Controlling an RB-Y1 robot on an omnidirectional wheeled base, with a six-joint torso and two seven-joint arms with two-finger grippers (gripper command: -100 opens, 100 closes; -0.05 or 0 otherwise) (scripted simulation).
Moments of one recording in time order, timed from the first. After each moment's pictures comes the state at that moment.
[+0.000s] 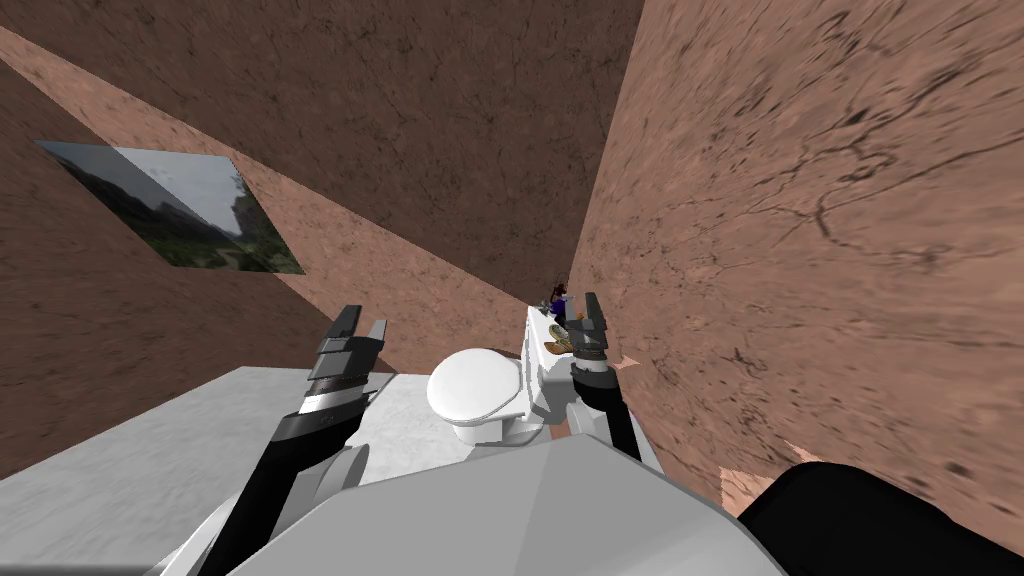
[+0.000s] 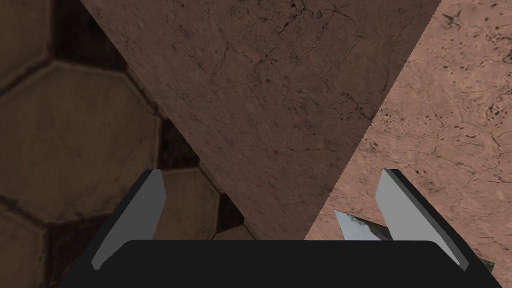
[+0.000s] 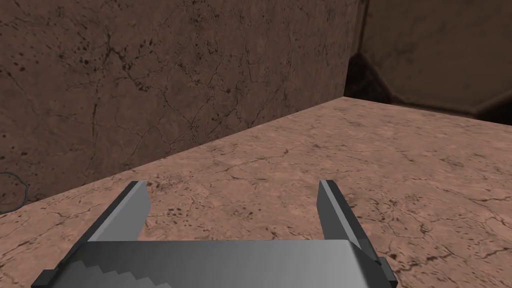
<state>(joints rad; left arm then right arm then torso) 0.48 0.04 0.06 -2.28 -0.08 -0.42 -0.01 0.49 0.02 0.07 -2.38 0.11 -0.50 -0.02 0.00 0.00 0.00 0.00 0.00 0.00</state>
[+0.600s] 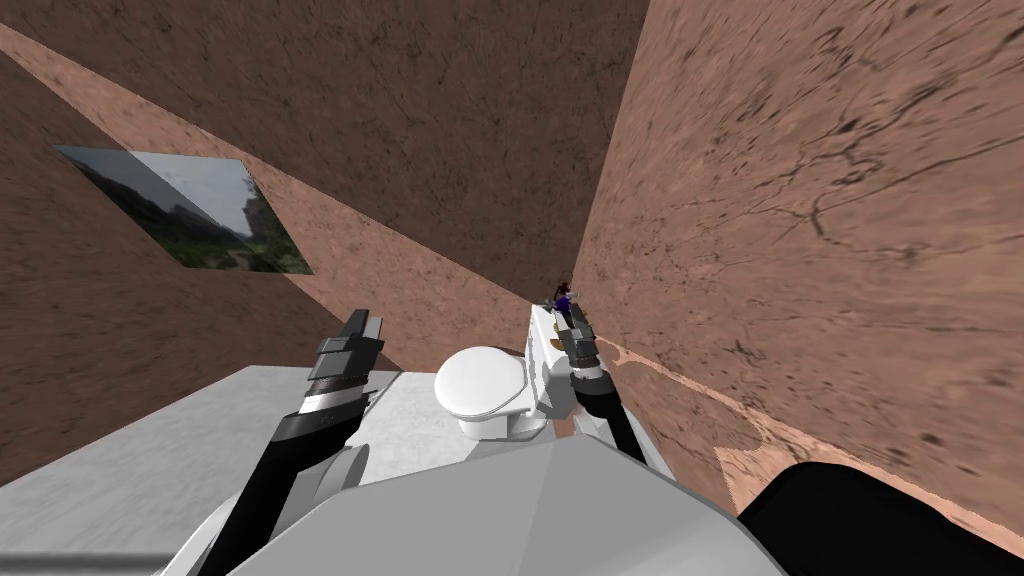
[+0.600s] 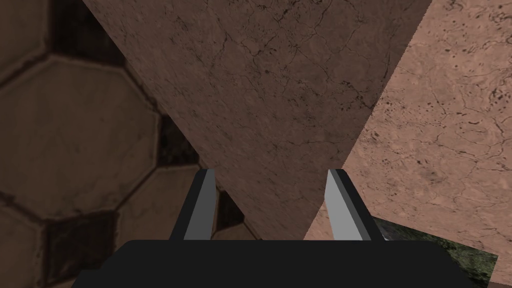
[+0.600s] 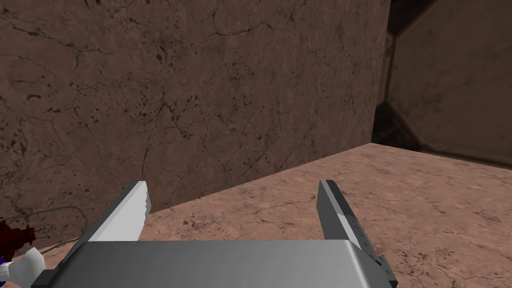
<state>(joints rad) 0.48 0.04 0.06 -2.28 -0.08 -0.42 -0.01 0.52 -0.14 0.08 -2.32 0.12 -0.50 -0.07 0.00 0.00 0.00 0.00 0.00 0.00</state>
